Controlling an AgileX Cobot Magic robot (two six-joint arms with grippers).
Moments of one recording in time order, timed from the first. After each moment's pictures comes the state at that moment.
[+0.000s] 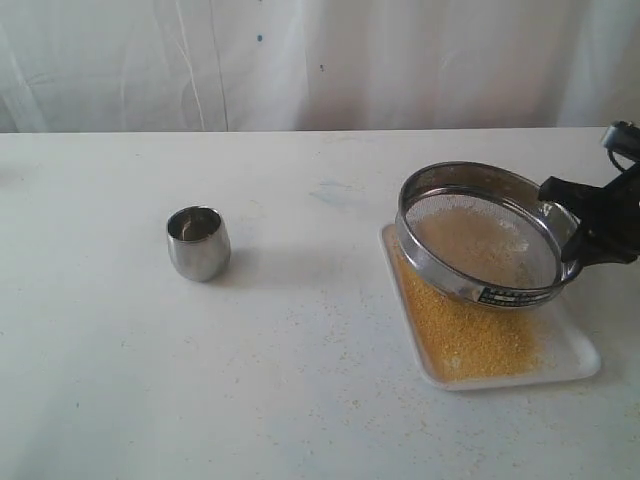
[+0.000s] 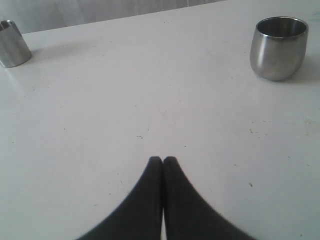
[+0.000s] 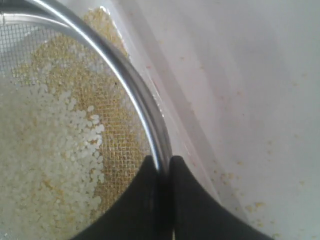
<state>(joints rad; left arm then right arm) 0.13 0.00 0.02 -0.11 0.37 0.23 -0.17 1.80 -1.12 0.45 0.67 -0.09</state>
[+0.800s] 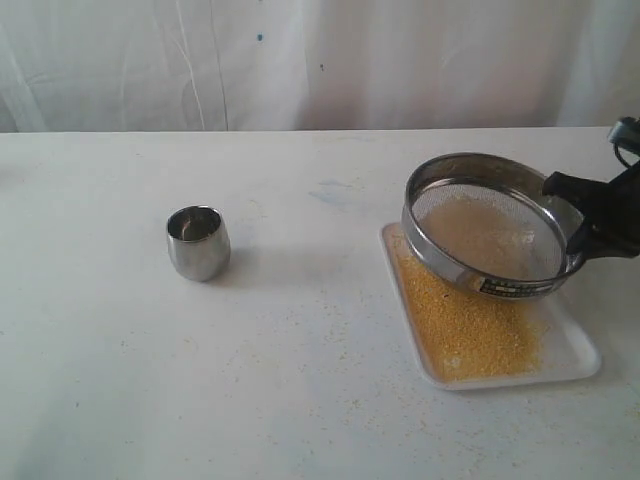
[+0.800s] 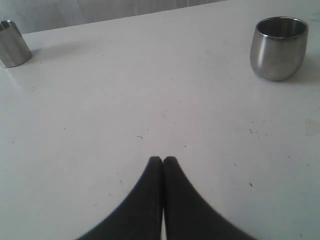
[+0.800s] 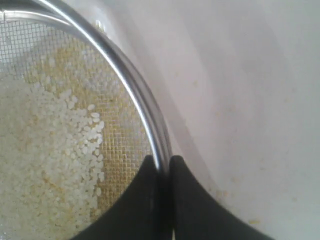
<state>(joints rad) 0.13 0.00 0.02 -0.11 0.37 0.23 -0.16 1.80 -1.12 0.45 0.62 -0.08</state>
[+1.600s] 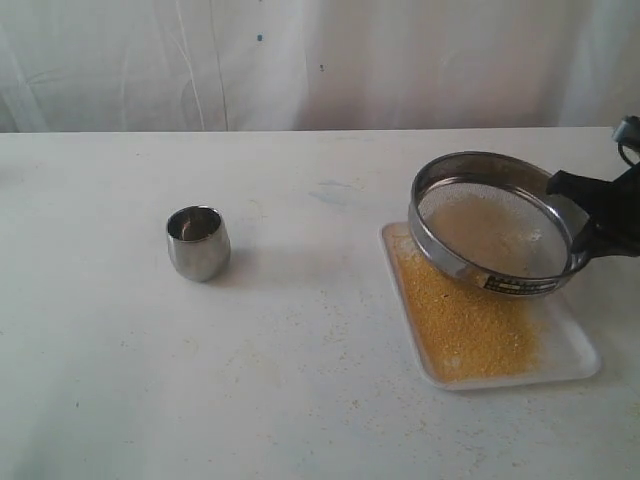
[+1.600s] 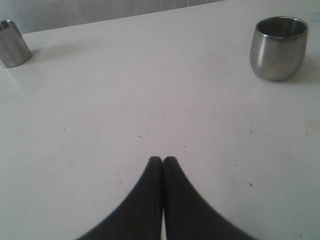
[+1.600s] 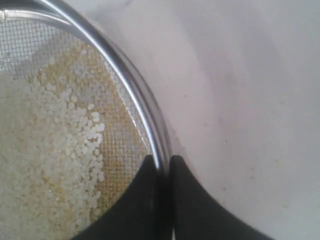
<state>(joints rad) 0.13 0.00 0.02 -0.11 0.37 0.23 -0.17 1.82 -1.13 0.43 0.63 -0.07</state>
